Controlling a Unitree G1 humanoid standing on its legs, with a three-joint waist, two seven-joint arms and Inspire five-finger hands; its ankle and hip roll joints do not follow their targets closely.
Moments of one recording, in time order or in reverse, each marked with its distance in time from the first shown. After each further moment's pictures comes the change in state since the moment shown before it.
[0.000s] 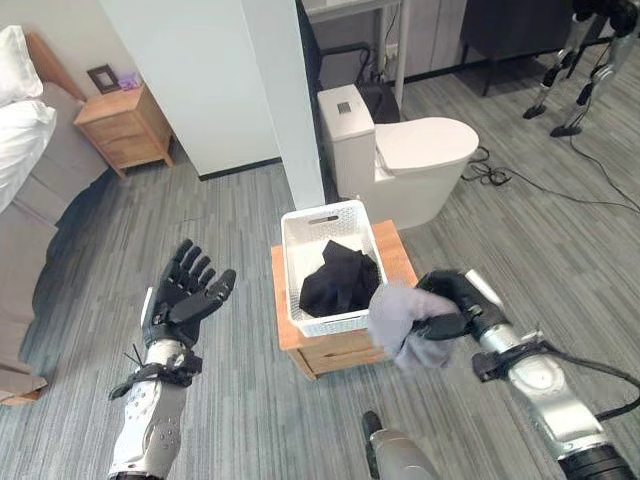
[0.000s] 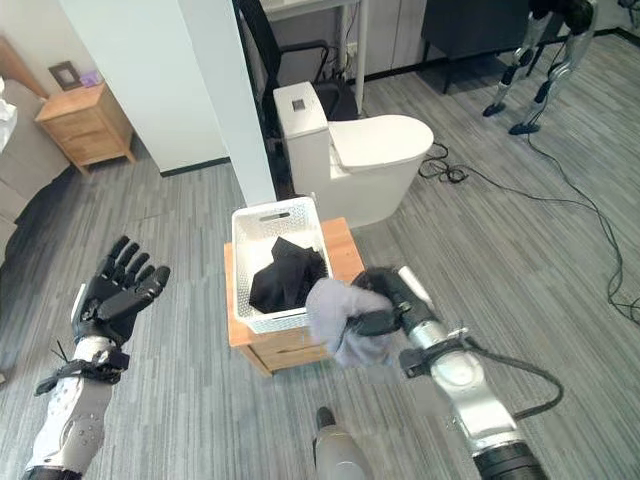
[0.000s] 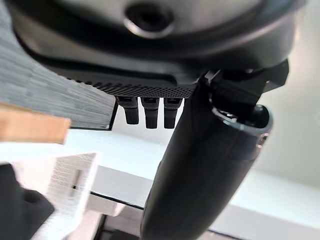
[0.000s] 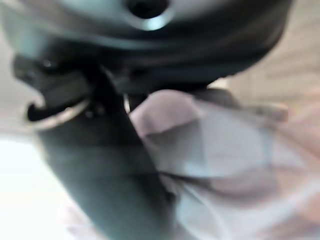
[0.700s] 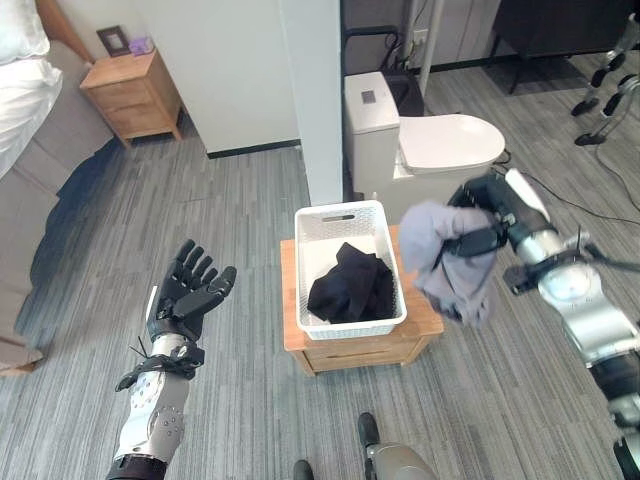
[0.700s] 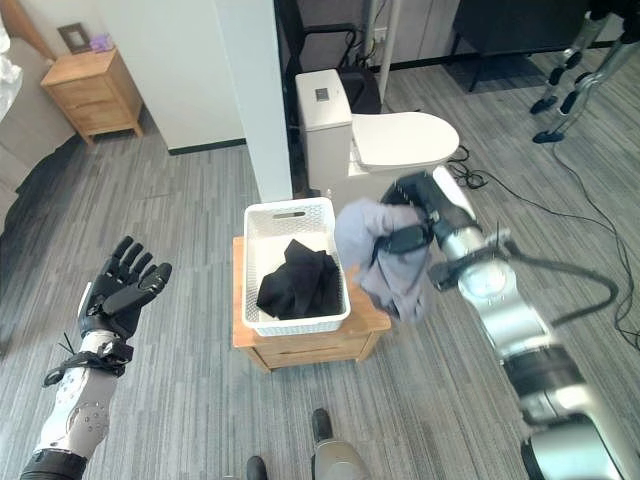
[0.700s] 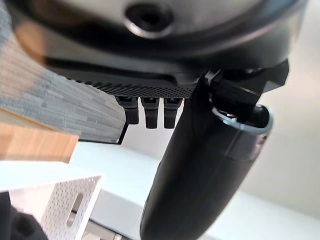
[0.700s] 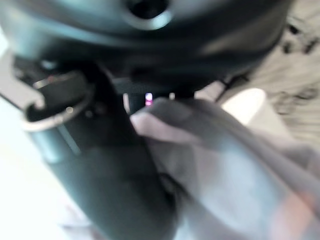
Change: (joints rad) left arm -0.064 0.023 -0.053 0.114 -0.049 -0.009 -0.004; right arm -0.760 -0.231 0.376 0.435 -0.111 0.007 -0.048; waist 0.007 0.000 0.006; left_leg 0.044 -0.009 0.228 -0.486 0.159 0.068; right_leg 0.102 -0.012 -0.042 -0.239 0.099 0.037
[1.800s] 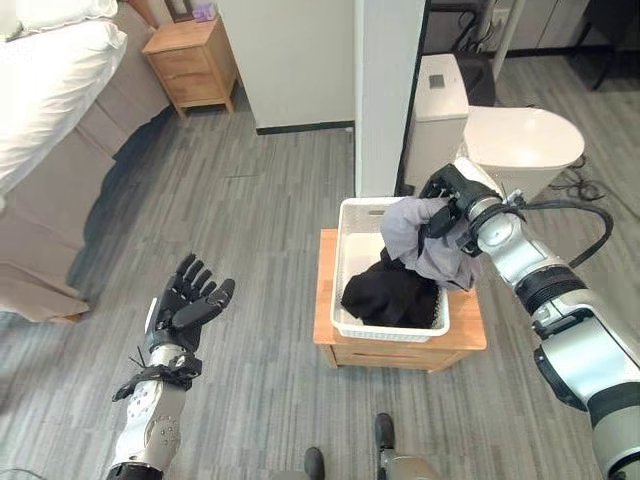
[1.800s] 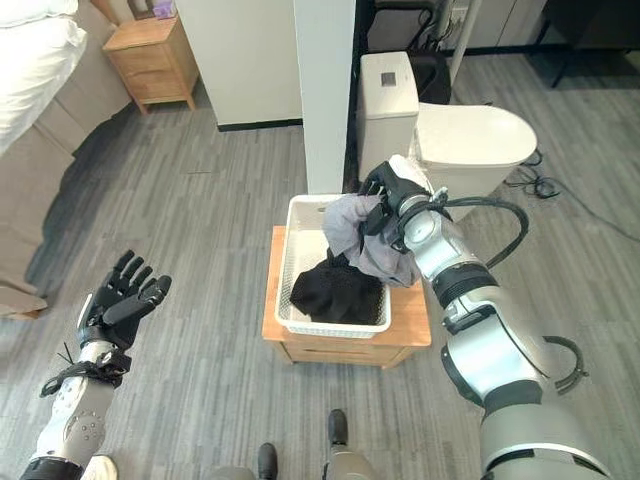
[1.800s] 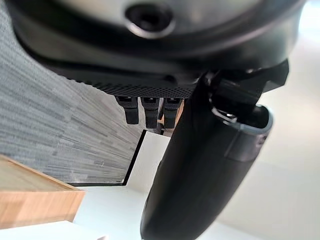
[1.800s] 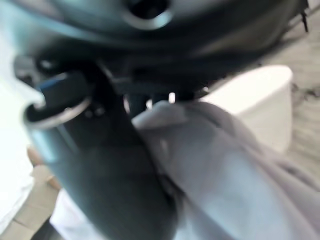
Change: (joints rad) left arm 0.053 0.010 0.013 0.003 0.012 0.000 -0.013; right arm -0.233 0.338 0.132 0.501 -0.218 0.057 -0.005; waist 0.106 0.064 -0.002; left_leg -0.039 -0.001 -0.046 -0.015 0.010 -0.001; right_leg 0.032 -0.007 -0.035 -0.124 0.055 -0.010
